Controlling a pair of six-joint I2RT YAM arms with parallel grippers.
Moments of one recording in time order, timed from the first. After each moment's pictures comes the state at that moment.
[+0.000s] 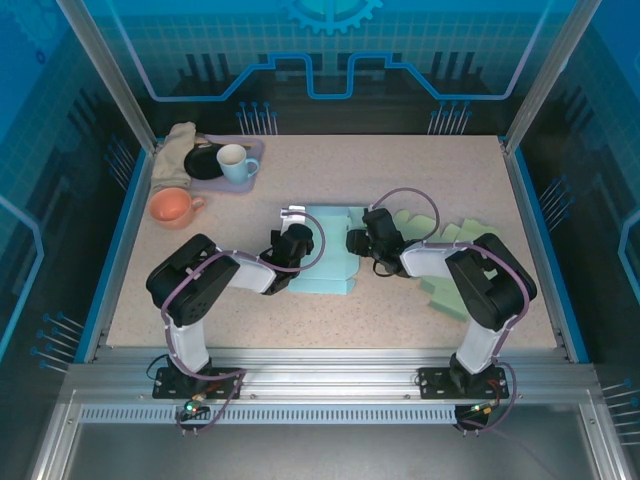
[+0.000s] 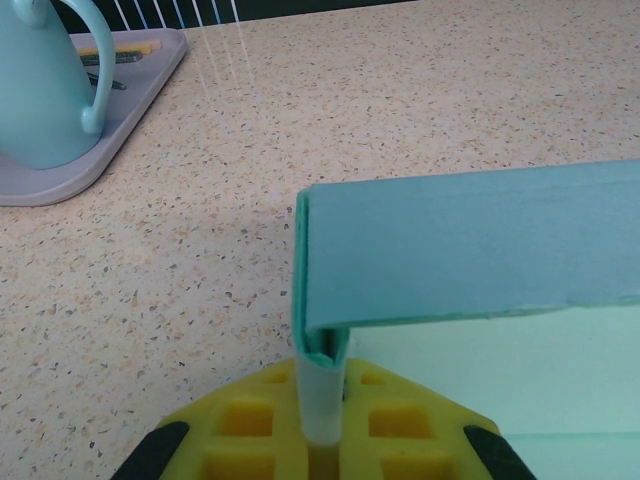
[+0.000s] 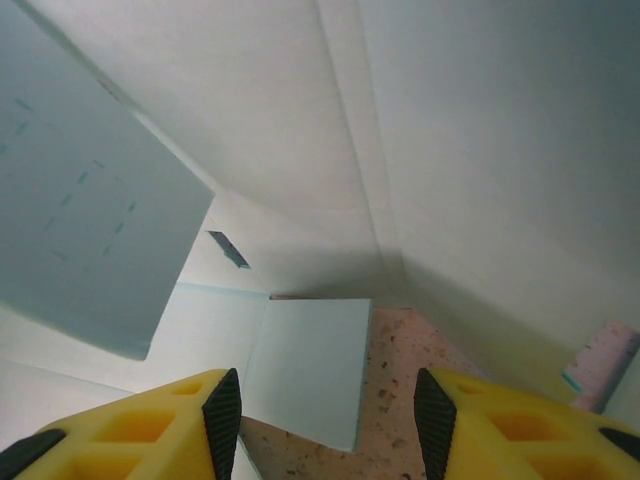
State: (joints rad) left arm -0.64 1.86 0.75 0.60 -0.65 -0.24; right arm 0.54 1.76 0.82 0.17 0.10 0.53
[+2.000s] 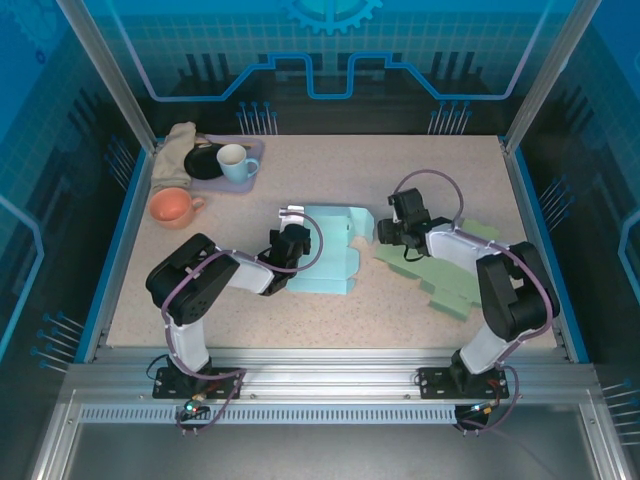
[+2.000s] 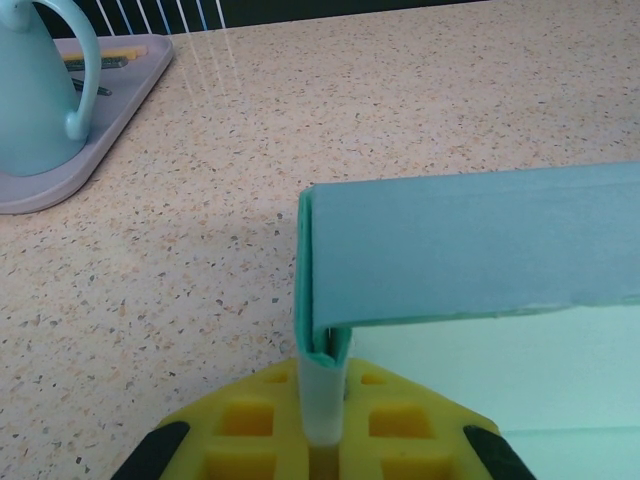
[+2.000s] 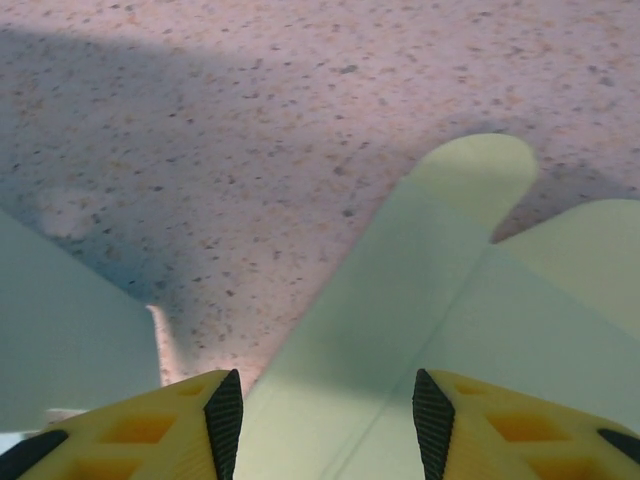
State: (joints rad) left arm -0.62 1.86 0.72 0.66 -0.60 -0.22; right arm 0.35 1.65 0.93 -0.22 0.10 0.23
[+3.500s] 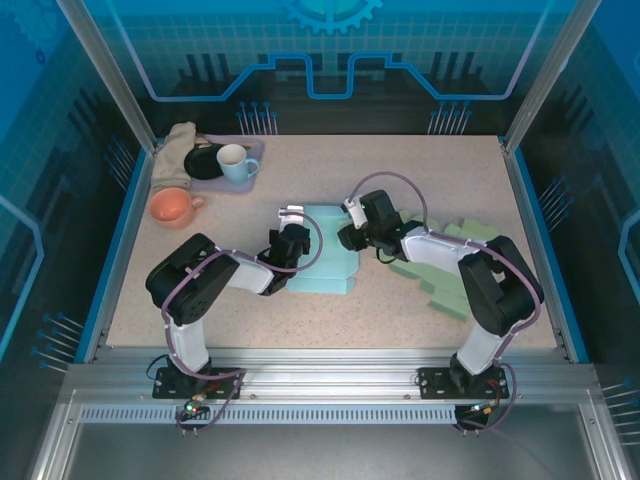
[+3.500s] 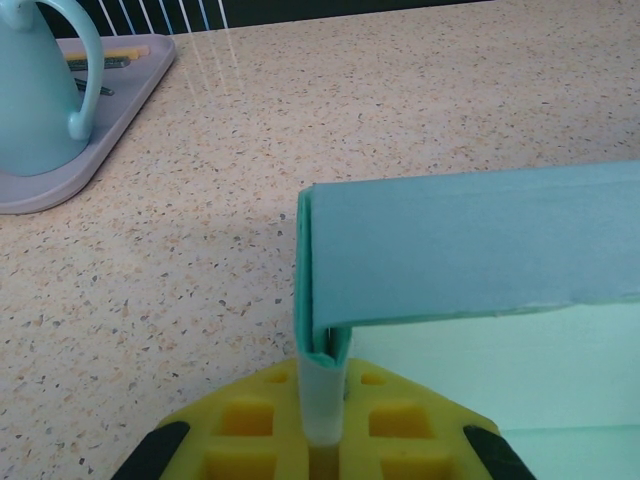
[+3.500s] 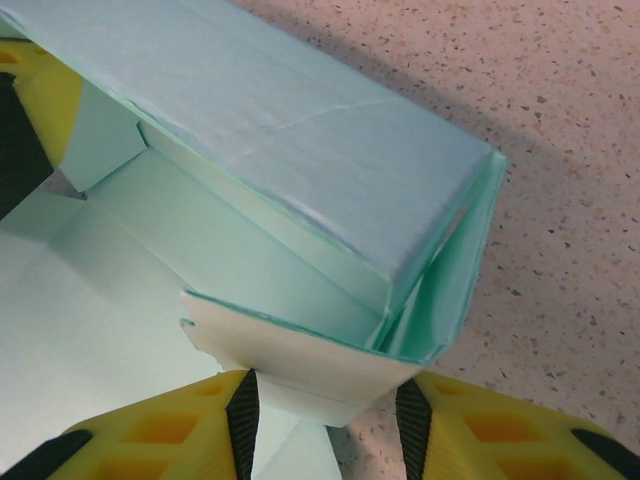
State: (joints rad) left arm -0.62 1.86 0.72 0.66 -0.60 -0.22; right arm 0.54 1.72 0.99 -0.07 -0.08 0.01
